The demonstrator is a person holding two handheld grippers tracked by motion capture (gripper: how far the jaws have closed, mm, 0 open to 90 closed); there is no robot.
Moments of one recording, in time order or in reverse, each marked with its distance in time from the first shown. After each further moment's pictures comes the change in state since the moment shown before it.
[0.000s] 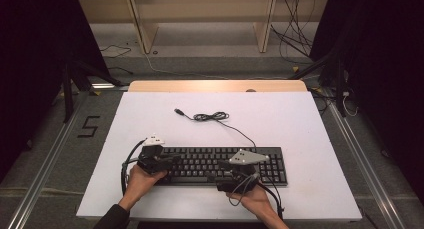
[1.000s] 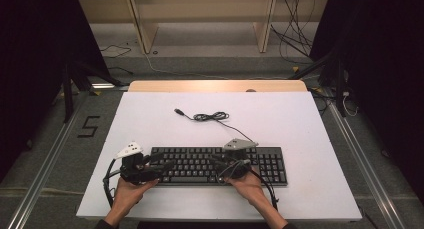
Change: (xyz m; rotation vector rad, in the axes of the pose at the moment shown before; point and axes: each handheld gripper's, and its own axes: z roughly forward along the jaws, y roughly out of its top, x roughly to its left) left arm -0.004 -0.026 -0.044 -0.201 -0.060 -0.071; right arm -0.021 0.017 0.034 0.086 -0.086 0.025
